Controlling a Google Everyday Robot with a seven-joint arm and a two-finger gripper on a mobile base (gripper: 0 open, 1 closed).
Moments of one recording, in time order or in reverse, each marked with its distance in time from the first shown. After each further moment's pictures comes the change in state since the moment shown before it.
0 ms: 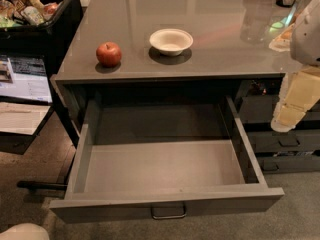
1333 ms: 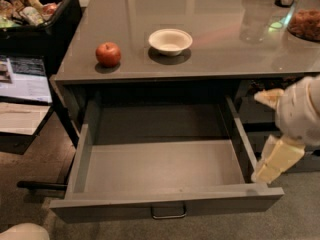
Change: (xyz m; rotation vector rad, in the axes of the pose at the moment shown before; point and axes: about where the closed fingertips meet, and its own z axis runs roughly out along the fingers) arm 0.017 0.057 0.084 -0.003 -0.168 0.010
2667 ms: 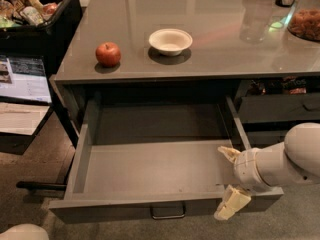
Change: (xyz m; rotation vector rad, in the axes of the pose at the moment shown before) arm 0.037 0.062 0.185 -0.125 -0.195 0.017
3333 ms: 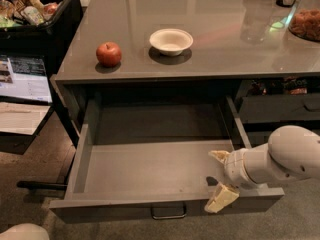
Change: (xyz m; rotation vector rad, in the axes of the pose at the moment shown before) arm 0.004 -0.011 0.037 -0.012 -0.011 0.004
